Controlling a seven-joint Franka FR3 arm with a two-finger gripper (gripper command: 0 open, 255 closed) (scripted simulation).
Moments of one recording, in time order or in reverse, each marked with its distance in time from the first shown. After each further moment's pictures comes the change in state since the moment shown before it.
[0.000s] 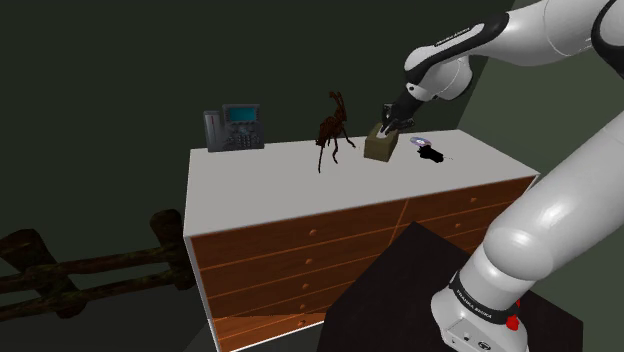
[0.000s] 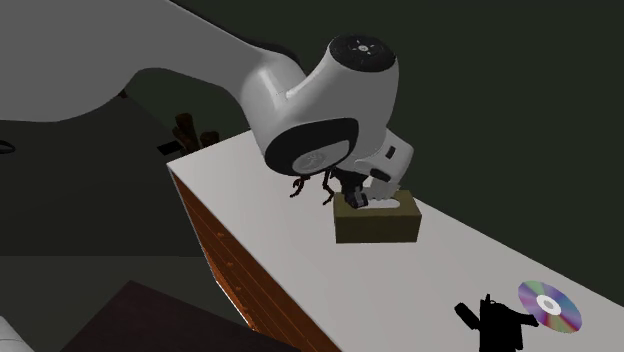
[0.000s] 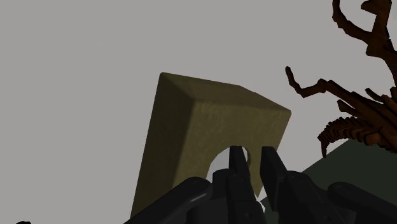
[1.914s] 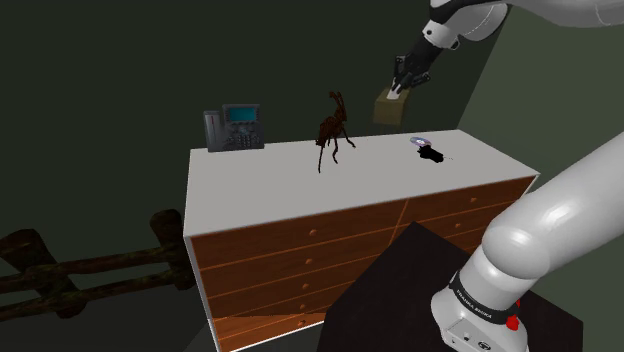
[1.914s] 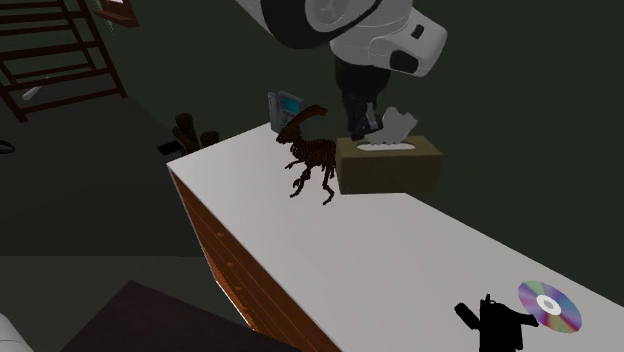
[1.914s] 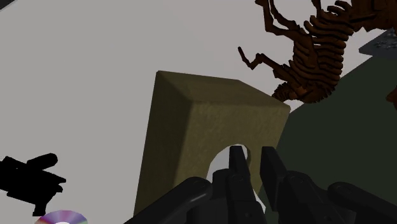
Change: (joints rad) arm -0.031 -0.099 0.044 0.294 -0.126 -0.370 0.162
